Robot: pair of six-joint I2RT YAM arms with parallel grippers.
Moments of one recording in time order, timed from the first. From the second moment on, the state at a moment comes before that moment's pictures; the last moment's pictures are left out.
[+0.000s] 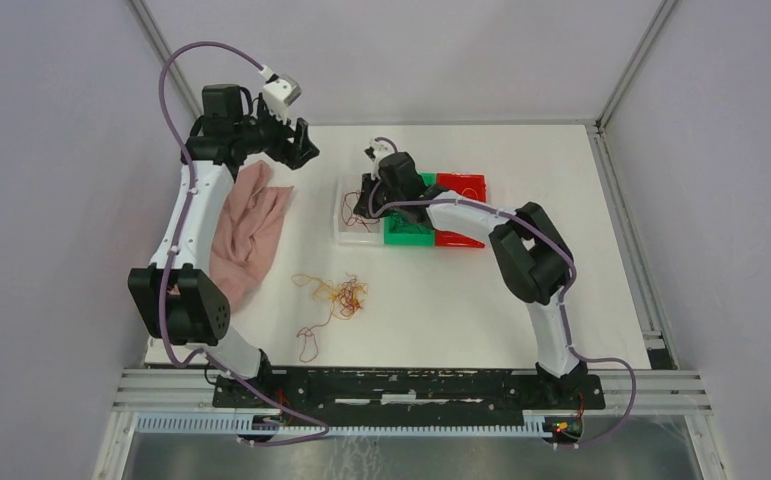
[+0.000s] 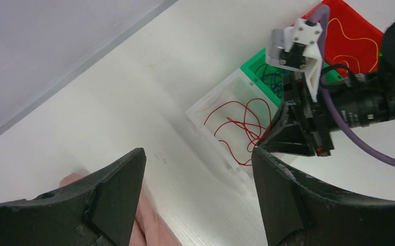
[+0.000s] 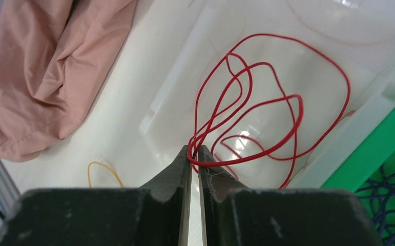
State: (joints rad) left arm -0.02 1.62 1.62 -0.57 0.63 0.39; right arm 0.70 2.09 1.50 0.04 -0.22 0.48
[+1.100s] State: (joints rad) left arm 0.03 1.49 1.24 -1.04 0.71 1.04; right arm 0.84 1.77 1.42 -0.08 -0.05 0.30
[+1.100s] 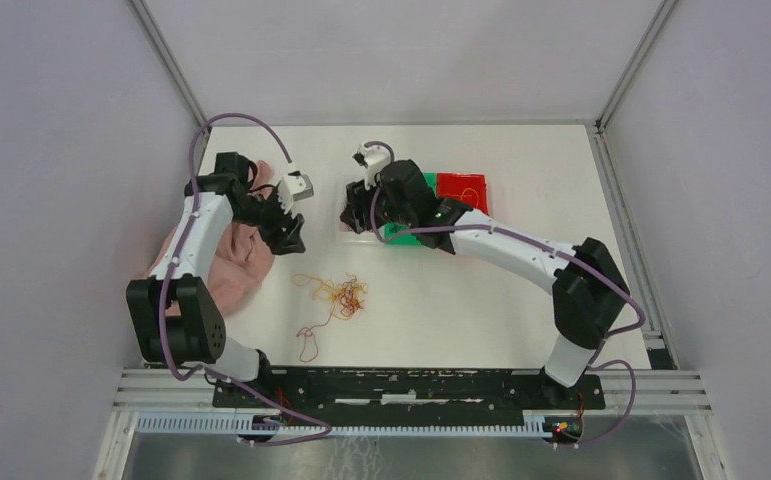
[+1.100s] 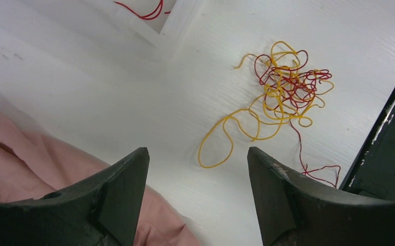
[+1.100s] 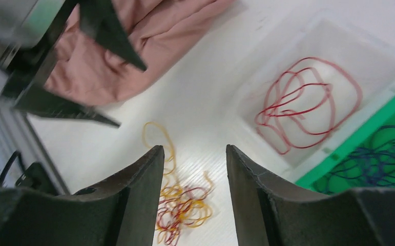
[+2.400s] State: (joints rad) left arm 0.12 1.44 1.22 -1.01 0.77 1.04; right arm 1.00 2.03 1.44 -0.09 -0.30 0.25
